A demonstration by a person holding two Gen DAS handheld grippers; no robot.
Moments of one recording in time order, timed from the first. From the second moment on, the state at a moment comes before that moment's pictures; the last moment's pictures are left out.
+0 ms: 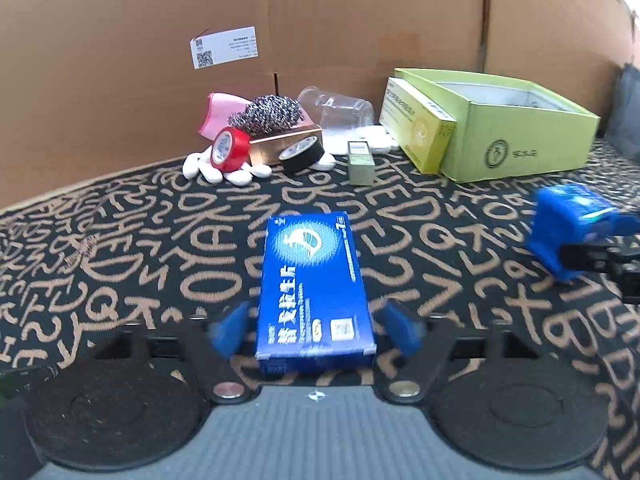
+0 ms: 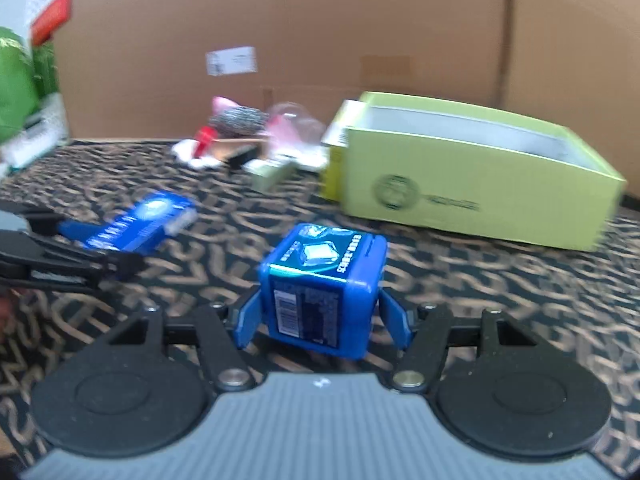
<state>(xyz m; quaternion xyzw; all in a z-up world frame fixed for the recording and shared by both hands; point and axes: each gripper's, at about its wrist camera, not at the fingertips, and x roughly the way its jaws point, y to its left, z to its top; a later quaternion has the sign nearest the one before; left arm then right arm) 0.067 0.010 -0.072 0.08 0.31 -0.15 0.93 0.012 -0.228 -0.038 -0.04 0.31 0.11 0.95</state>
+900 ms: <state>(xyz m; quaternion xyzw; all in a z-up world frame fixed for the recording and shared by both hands) 0.085 -0.027 -0.050 0.07 0.32 -0.18 0.93 0.019 -0.250 -0.036 0.02 0.29 0.13 0.95</state>
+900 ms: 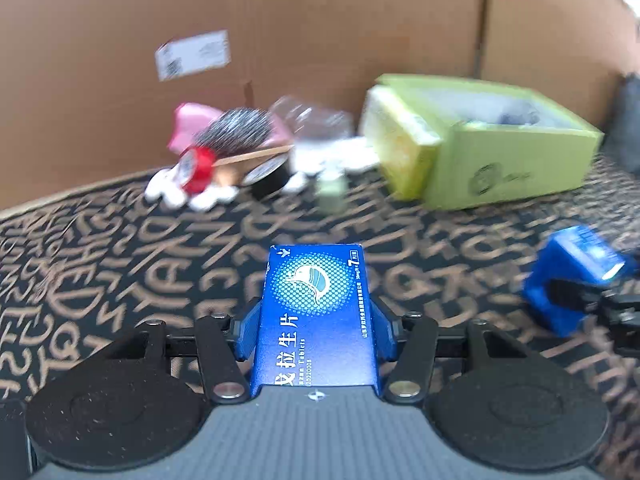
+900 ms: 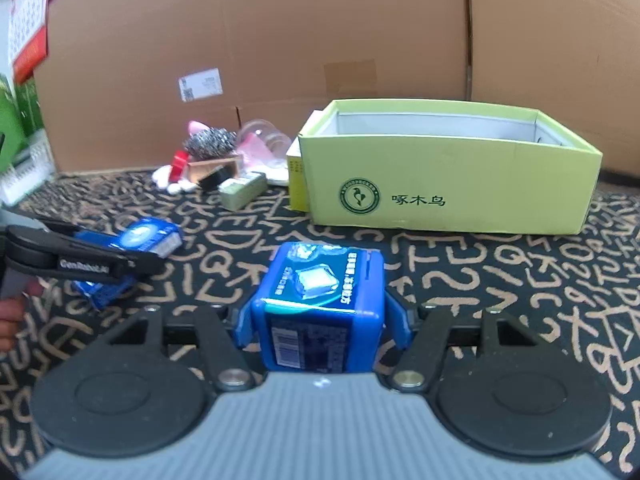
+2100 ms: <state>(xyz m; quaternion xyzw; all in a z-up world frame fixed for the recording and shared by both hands) 0.236 -0.195 0.018 -0.03 0.27 -0.21 0.94 0.194 -0.311 -0.004 0.01 0.24 0.07 0.97</state>
